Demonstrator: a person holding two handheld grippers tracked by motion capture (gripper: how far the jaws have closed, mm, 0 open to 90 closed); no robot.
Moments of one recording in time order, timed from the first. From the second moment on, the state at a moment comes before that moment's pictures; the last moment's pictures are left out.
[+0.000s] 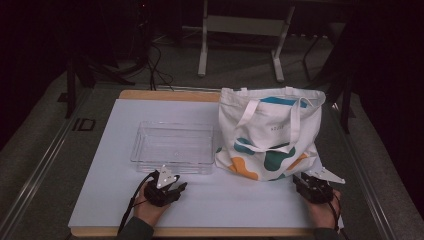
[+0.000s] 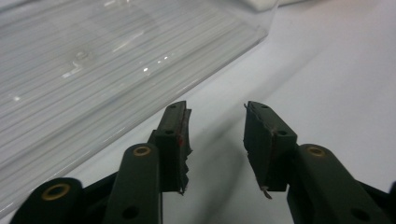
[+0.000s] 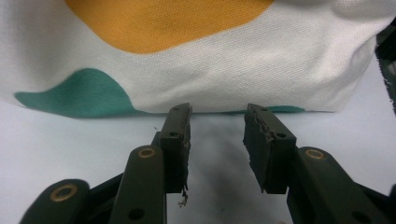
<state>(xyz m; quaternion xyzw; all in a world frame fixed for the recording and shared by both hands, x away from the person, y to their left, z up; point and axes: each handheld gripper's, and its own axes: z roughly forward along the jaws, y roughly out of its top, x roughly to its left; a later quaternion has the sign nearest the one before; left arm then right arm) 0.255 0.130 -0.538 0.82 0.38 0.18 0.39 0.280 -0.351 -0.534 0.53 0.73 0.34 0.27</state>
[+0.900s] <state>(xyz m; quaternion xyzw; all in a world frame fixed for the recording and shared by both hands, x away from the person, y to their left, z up) 0.249 0.134 -0.511 0.82 0.34 0.16 0.43 0.272 -0.340 -0.512 0.52 0.74 0.34 0.24</state>
